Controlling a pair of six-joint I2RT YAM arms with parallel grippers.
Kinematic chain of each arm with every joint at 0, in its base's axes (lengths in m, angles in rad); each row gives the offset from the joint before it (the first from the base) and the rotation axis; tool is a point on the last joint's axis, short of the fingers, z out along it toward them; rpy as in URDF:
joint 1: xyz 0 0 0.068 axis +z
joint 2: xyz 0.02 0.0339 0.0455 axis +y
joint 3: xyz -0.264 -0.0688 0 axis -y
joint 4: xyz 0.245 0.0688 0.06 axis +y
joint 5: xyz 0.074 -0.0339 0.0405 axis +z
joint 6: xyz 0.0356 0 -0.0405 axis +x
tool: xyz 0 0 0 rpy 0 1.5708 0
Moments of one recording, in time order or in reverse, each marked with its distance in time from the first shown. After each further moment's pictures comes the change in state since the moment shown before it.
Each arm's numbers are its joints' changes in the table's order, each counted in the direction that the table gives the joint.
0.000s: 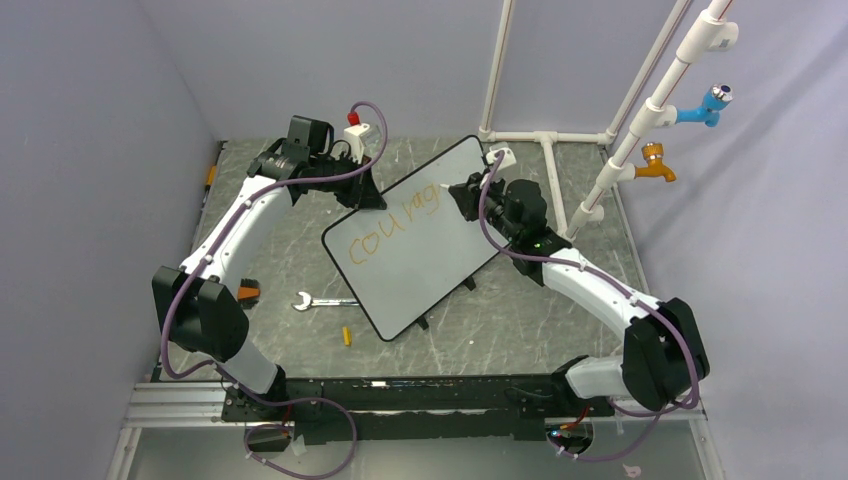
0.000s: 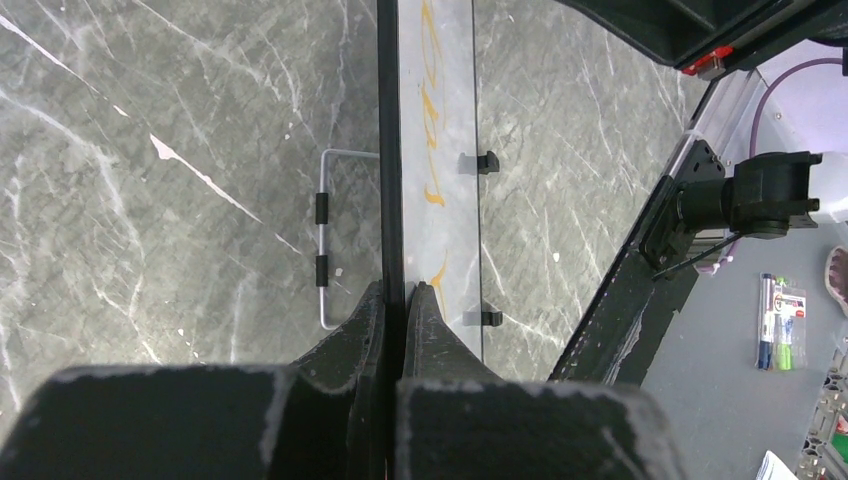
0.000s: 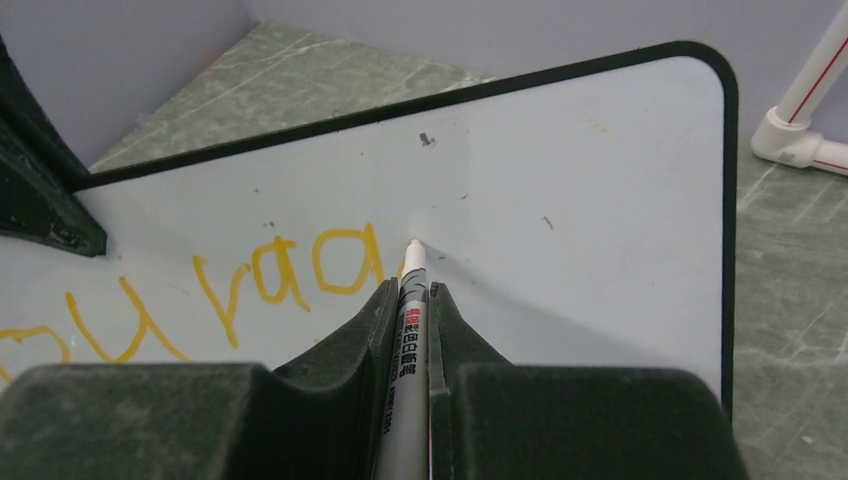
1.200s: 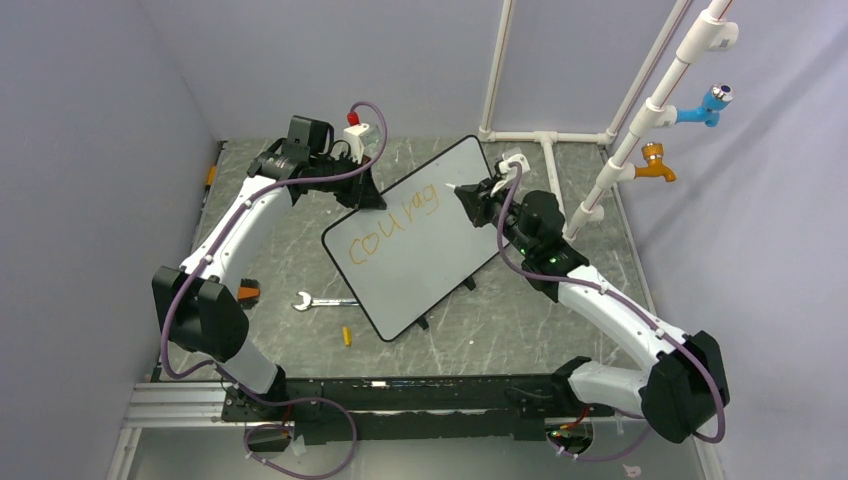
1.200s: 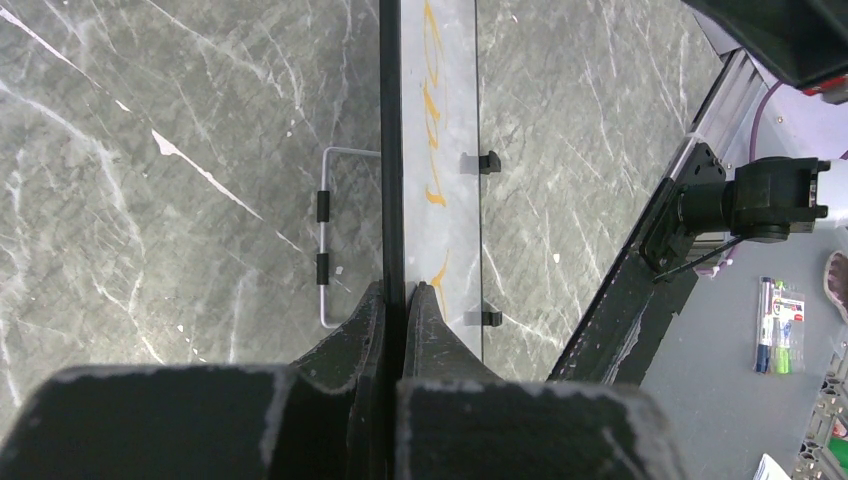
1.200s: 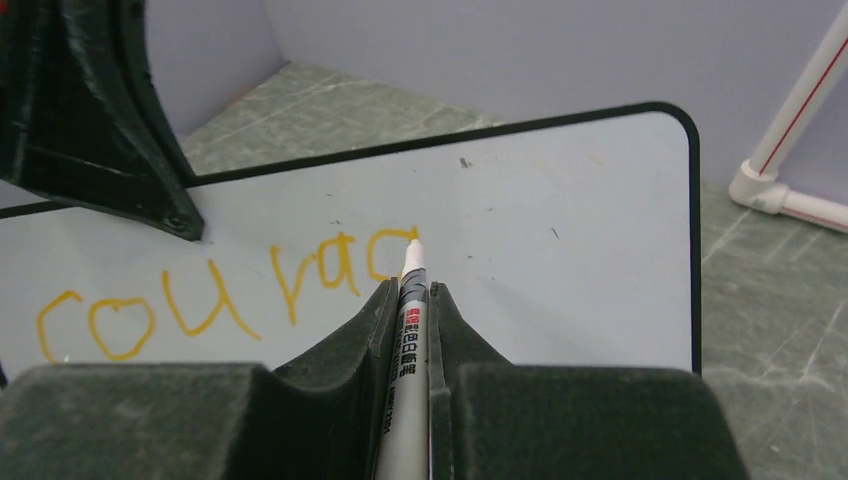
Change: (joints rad) left arm 0.000 0.000 0.000 0.002 0.008 -0.009; right arm 0.038 -0.177 -0.042 0.028 -0.010 -0.037
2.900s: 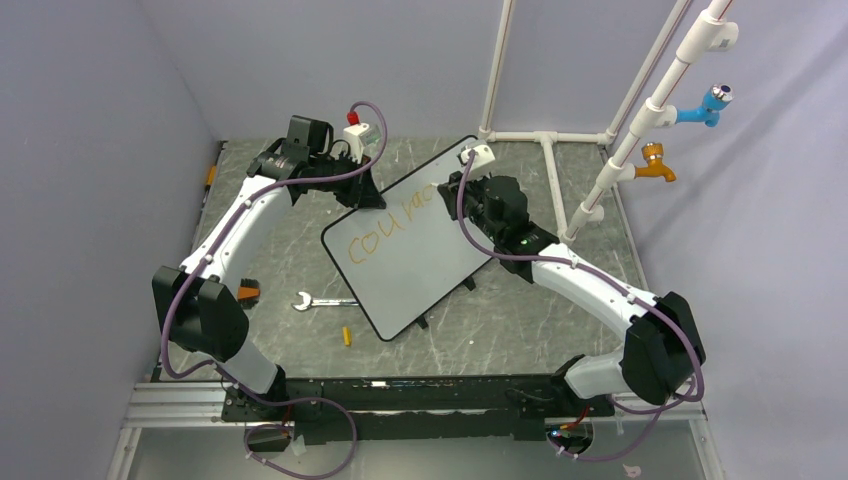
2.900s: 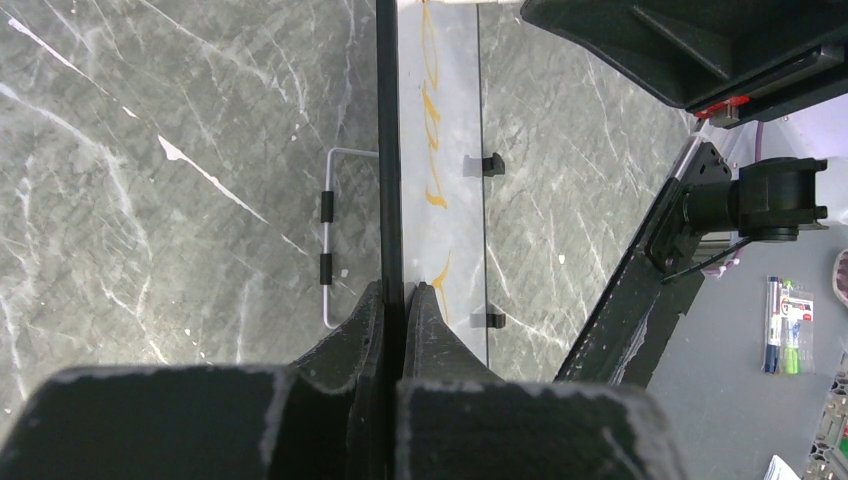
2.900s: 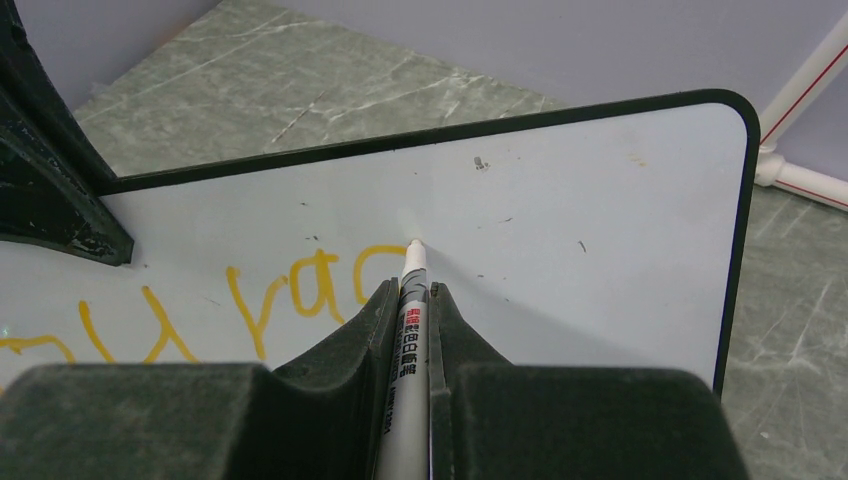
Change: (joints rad) left arm 0.002 0.000 -0.001 -0.007 -0.003 0.012; right arm 0.087 0.214 0.160 0.093 -0.159 -0.058
